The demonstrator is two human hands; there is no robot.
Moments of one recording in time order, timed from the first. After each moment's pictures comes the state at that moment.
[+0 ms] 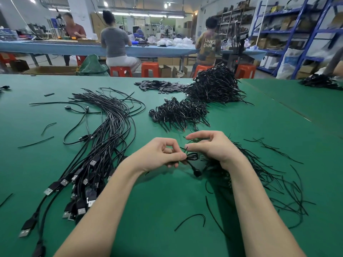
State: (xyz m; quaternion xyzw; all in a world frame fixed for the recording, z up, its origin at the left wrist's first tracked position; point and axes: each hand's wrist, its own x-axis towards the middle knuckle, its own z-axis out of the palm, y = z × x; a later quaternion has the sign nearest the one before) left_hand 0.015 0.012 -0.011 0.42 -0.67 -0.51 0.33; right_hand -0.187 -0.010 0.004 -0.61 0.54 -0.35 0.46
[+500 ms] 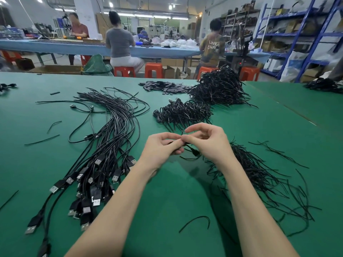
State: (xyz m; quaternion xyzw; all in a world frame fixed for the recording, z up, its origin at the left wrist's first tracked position) left_hand 0.001 0.006 -0.019 0.47 -0.49 -0.49 0.55; right_hand -0.160 -0.009 0.006 -0.64 0.50 -0.45 0.38
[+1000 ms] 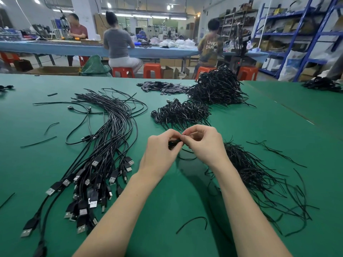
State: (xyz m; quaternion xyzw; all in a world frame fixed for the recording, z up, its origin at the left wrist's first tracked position) left_hand -0.007 0.011 -0.023 0.54 -0.67 -0.15 0.49; right_hand -0.154 -0.014 -0.003 -0.66 0.53 -0.45 0.28
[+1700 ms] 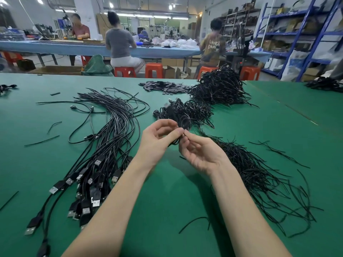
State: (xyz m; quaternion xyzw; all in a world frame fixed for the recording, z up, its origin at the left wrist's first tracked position) left_hand 0.005 0.004 -0.006 0.39 -0.50 -0.44 0.63; right_hand -0.138 -0.002 0.003 -0.13 0.25 -0.46 0.84
